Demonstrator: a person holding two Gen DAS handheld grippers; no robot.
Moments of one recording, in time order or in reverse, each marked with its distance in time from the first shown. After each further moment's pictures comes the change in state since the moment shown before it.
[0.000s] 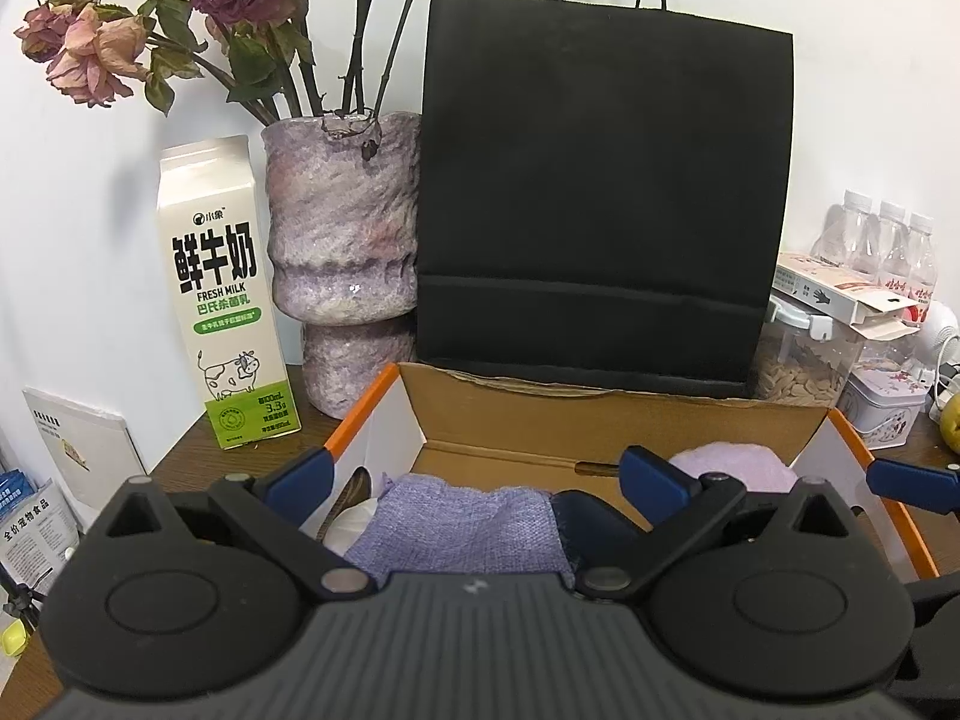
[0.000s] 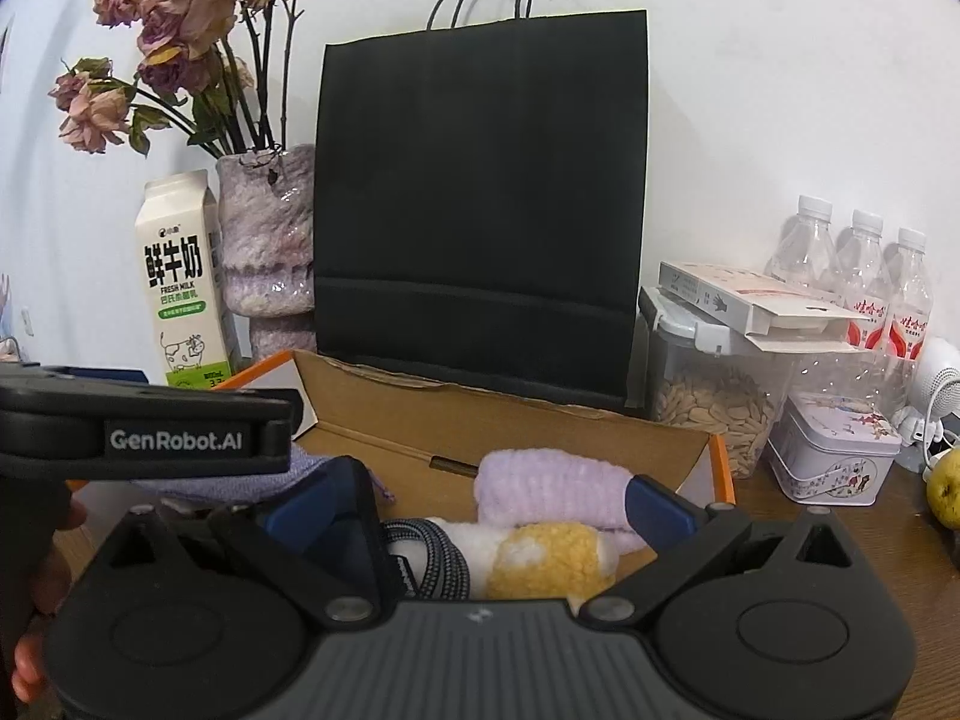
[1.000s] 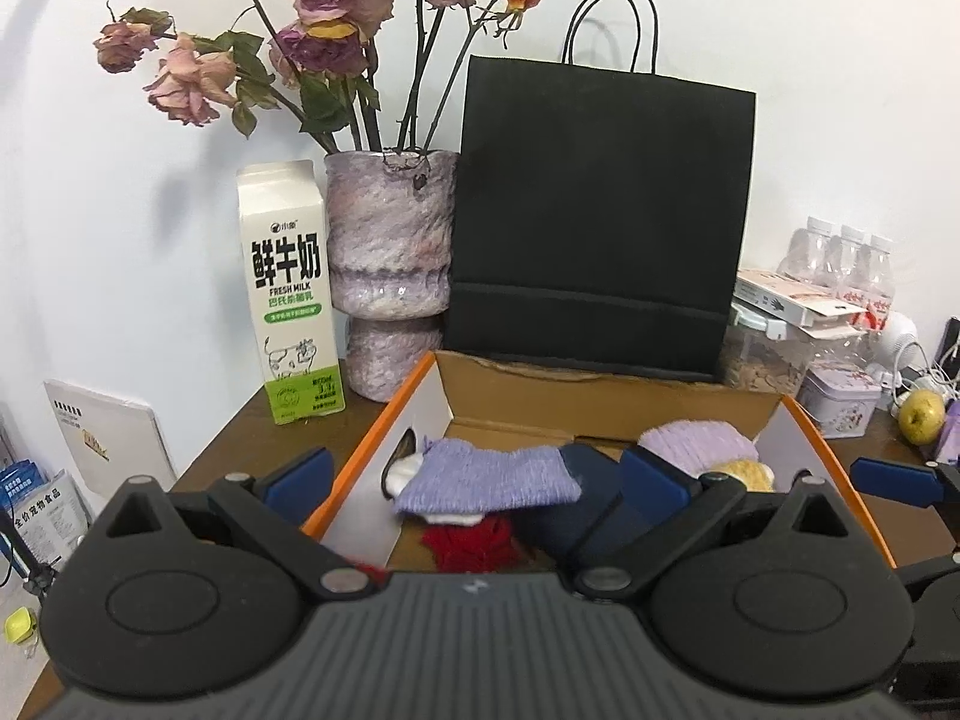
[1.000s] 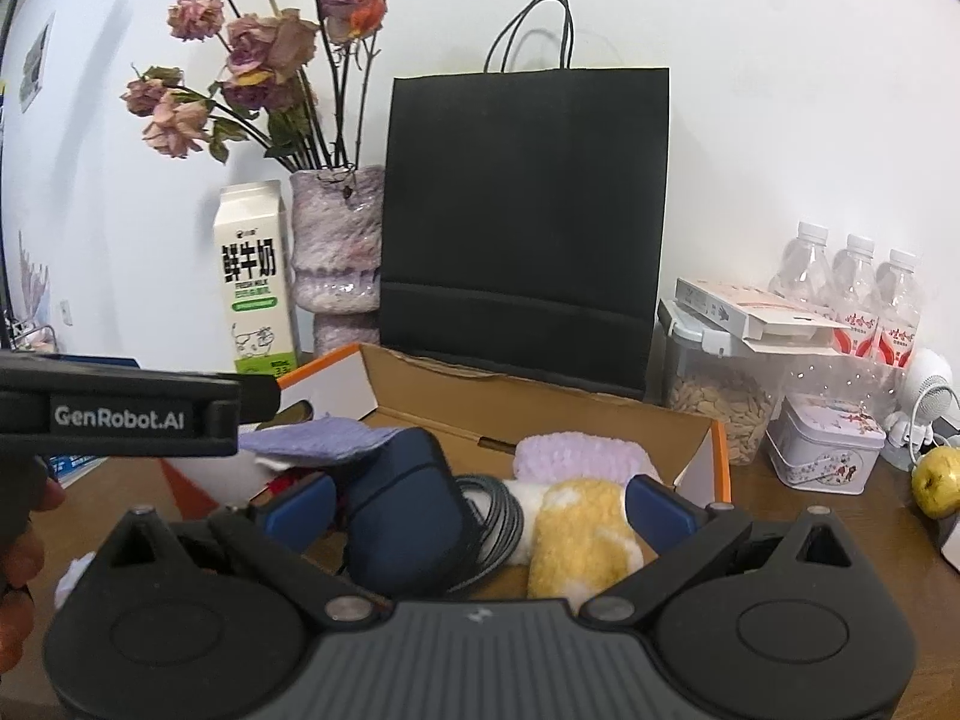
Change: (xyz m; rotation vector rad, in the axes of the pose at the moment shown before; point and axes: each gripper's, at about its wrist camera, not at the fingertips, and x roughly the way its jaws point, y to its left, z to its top) left arm -0.084 0.025 -0.017 -0.023 -0.024 -0.019; right arm -0.068 0.018 -0.017 -0.034 -0.022 0.053
